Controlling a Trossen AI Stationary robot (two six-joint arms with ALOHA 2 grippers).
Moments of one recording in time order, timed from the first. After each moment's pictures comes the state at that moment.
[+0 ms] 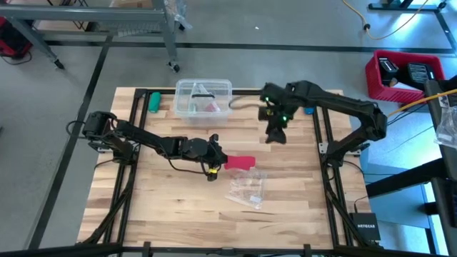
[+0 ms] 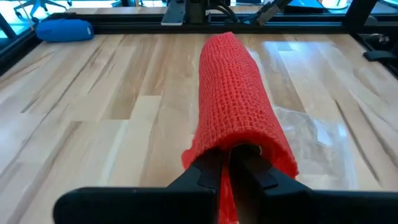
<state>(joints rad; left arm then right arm) -0.10 1.60 0.80 0.40 -0.11 -0.04 -0.30 1.49 1.47 -1.25 -0.47 -0.12</state>
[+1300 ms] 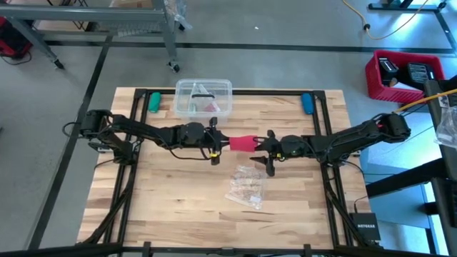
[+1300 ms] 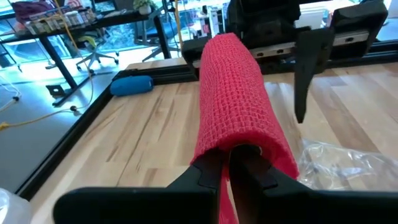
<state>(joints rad) 0.03 1.55 0.80 0.50 -0.12 0.14 0.09 1.22 0.46 0.36 0.11 0.18</state>
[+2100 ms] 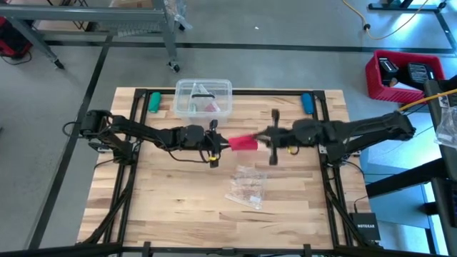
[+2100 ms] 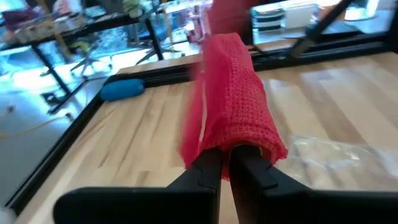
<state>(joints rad) -0.01 1.55 0.80 0.50 -0.12 0.18 0.13 1.11 1.00 -0.15 0.29 -0.27</state>
